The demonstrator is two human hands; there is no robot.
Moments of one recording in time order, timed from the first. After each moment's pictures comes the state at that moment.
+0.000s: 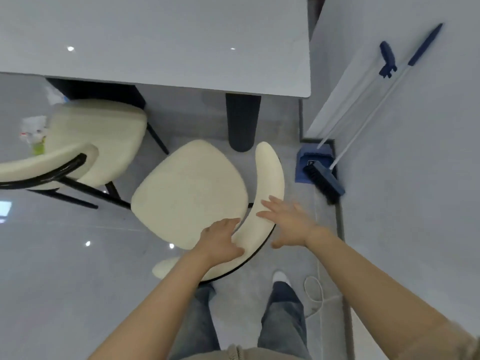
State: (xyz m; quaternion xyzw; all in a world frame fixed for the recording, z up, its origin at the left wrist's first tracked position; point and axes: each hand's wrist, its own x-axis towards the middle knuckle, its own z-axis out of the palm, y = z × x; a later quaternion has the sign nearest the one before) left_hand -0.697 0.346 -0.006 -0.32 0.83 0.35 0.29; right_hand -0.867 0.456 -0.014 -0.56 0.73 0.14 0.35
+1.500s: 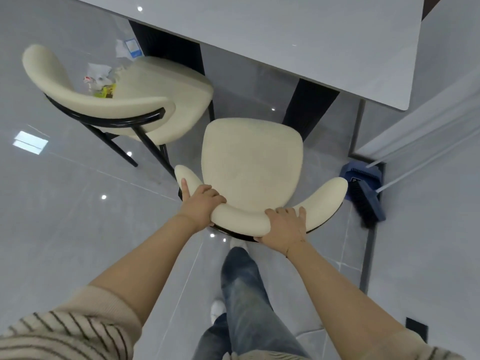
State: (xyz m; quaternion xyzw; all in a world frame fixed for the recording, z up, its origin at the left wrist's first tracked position) left_hand -0.535 0.223 -0.068 -0.35 0.89 0.17 0.23; right_hand -0.712 0.369 -0.081 -0.52 0.80 0.11 0.25
